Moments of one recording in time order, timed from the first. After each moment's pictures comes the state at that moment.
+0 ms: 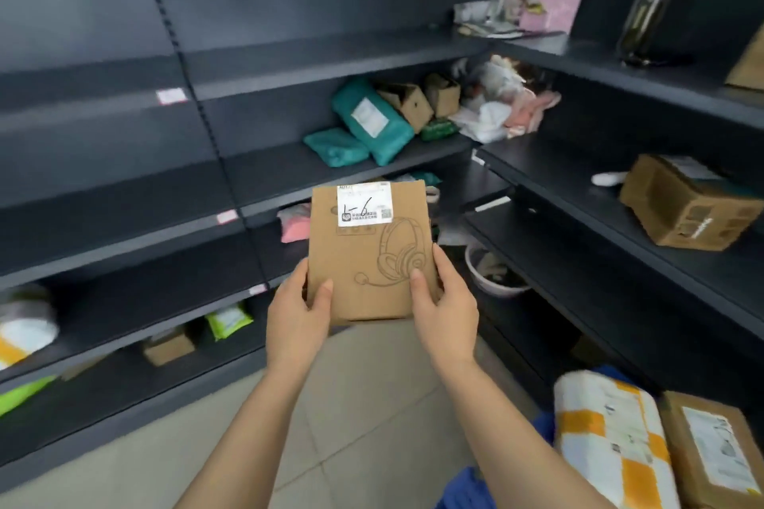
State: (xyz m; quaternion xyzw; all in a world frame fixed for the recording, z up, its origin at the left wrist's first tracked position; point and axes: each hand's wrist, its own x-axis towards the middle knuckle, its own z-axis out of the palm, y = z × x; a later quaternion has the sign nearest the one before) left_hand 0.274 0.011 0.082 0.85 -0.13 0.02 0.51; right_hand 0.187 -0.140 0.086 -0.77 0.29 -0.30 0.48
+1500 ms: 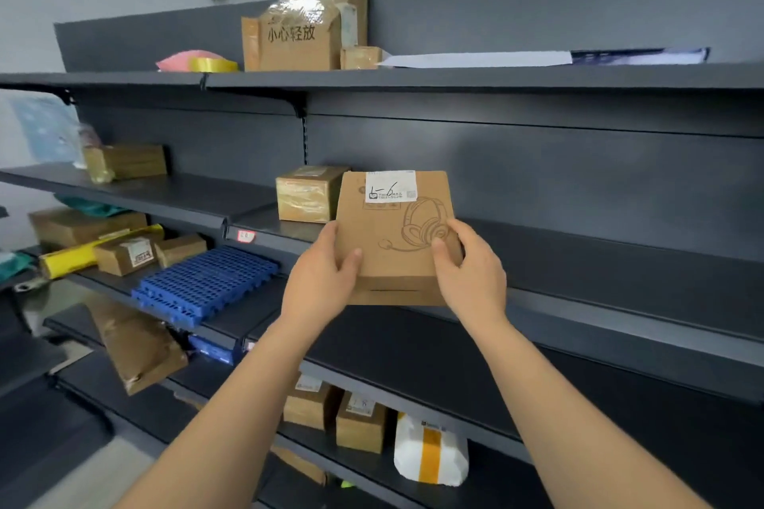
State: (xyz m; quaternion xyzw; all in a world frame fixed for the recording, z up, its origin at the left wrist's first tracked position) left_hand 0.607 0.774 0.274 0.88 0.15 0.31 0.32; right_hand 0.684 0.612 0.270 -0.84 -0.17 -0.20 0.48
